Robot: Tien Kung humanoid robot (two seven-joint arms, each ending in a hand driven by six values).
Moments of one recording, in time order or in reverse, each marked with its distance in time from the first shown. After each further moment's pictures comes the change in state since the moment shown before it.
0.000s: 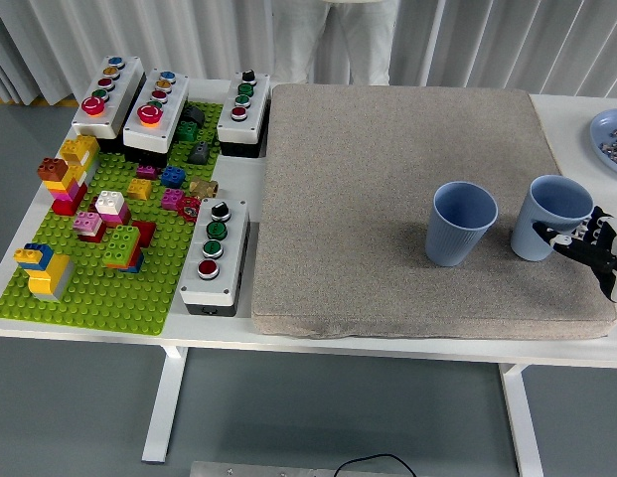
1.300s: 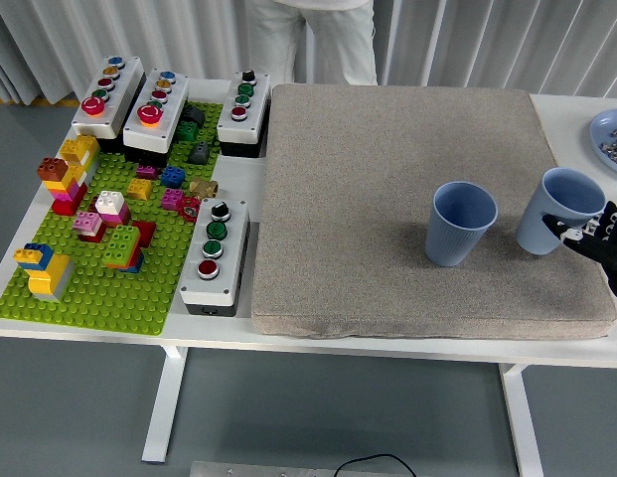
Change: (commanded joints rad) left arm -0.001 0.000 0.002 0.001 -0.001 0.000 0.001; right arm -0.020 -0.010 0.000 0.034 0.028 -0.072 0.044
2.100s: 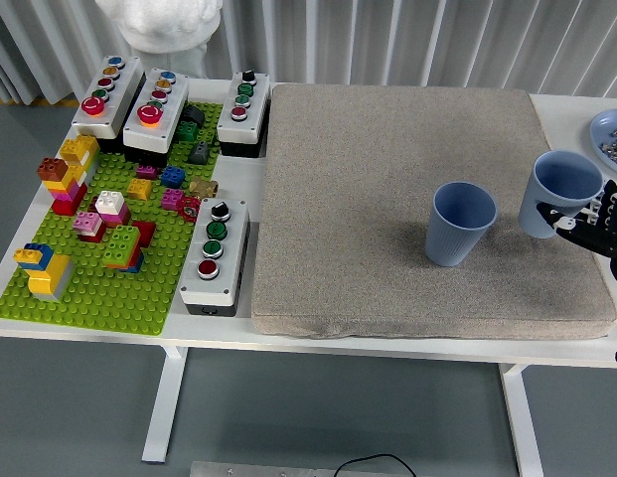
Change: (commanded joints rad) left arm 0.002 0.005 -0.002 0.000 0.002 0.001 0.001; right arm 0.019 -0.008 -0.052 0.069 -0.194 -0.091 0.007
